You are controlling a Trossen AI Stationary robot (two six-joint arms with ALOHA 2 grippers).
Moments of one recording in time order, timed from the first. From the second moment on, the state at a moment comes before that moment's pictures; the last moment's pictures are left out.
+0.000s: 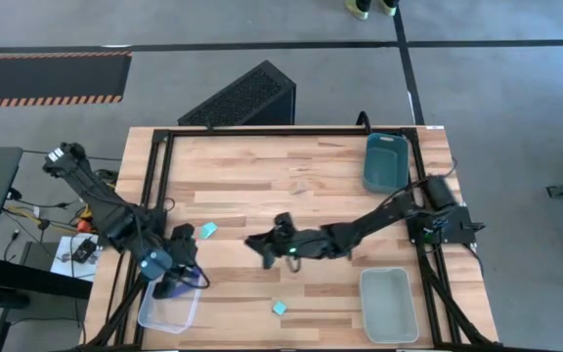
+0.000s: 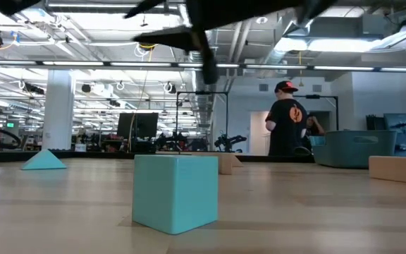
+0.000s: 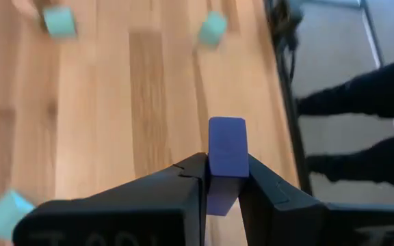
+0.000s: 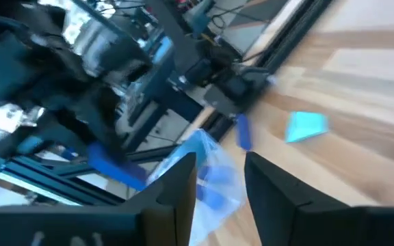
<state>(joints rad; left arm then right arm) -0.74 1.05 0.96 -0.85 -0.16 -0.67 0.29 1.96 1.21 0.60 0.45 0.97</state>
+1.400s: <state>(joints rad) -0.99 0.97 0.77 -0.71 -0.26 -1.19 0.20 2.49 2.01 0.12 0.22 0.90</state>
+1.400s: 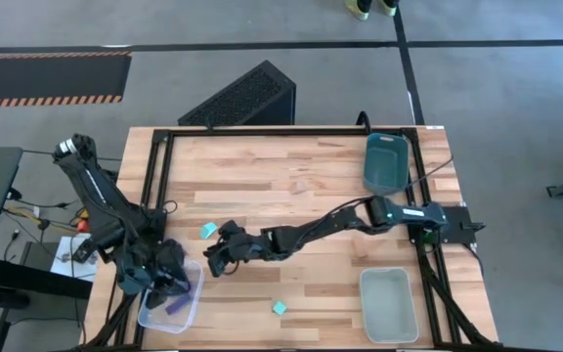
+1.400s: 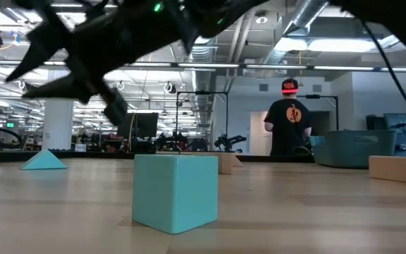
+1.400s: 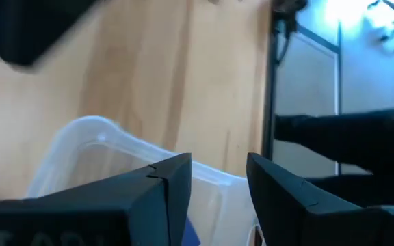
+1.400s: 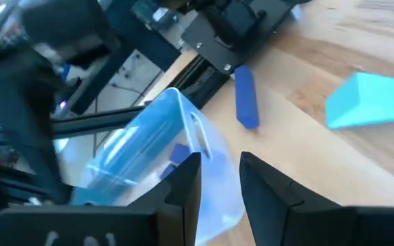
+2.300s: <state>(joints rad) -0.98 0.96 0.88 -1.26 -0.21 -1.69 0.06 2.69 2.32 0.06 0.02 0.38</state>
